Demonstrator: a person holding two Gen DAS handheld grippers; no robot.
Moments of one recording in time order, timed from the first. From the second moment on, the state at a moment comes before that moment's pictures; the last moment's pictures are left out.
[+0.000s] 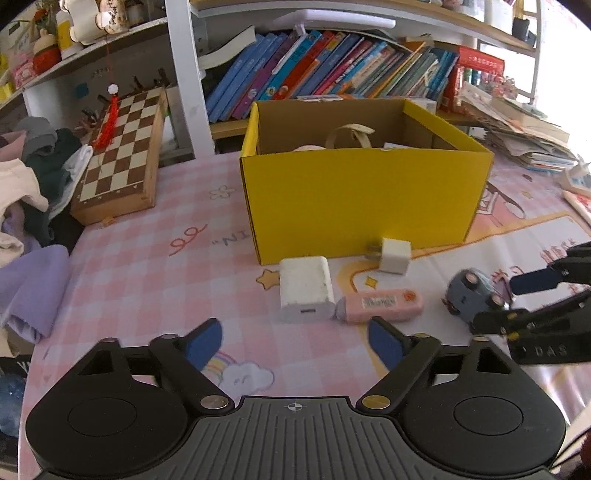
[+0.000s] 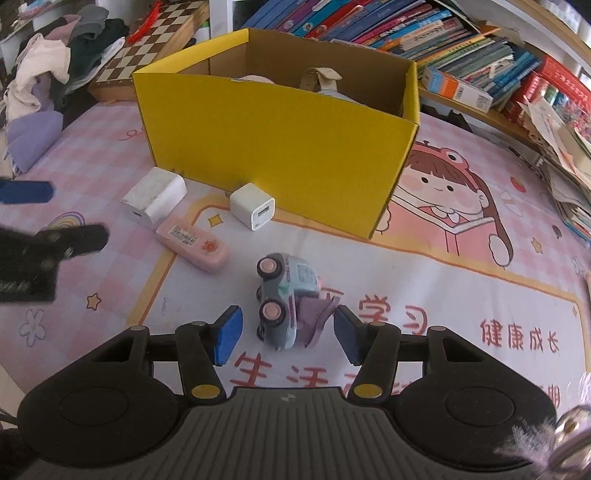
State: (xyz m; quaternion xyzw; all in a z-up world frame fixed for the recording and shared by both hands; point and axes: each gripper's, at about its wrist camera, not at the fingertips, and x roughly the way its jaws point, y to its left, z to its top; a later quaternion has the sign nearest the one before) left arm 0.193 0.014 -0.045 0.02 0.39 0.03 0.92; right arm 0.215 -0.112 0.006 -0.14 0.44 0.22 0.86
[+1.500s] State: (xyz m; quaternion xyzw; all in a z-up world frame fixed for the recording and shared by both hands) left arm 0.241 0.038 -0.068 -0.03 0.43 0.05 0.90; right arm 0.247 -0.122 0.011 -0.11 0.45 0.25 0.85
